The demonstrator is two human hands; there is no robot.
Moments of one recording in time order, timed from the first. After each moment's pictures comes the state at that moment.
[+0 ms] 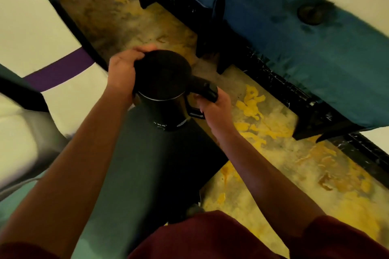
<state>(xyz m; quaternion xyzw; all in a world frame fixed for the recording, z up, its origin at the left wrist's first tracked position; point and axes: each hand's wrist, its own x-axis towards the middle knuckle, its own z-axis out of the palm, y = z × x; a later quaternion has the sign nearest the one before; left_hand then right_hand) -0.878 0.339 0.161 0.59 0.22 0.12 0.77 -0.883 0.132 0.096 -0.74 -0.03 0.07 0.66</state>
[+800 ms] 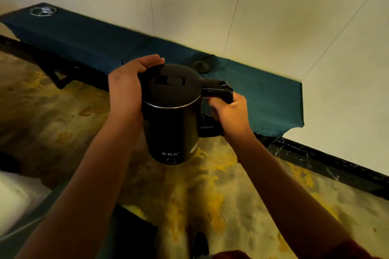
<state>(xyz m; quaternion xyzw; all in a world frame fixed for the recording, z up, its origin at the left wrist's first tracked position) -0.748 0.053 0.268 0.56 0.01 0.07 0.82 -0.790 -0.149 0.219 -0.69 0.06 -0.15 0.71</state>
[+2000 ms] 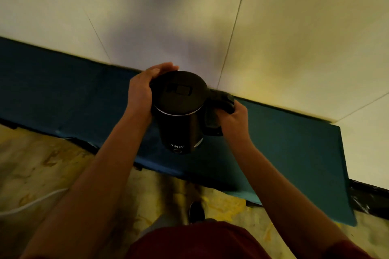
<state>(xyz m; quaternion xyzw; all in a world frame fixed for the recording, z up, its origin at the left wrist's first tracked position) -0.145 -0.161 0.172 0.57 -0.05 -0.08 0.82 -0.254 -0.350 0.147 -0.71 0.13 -0.21 0.66</state>
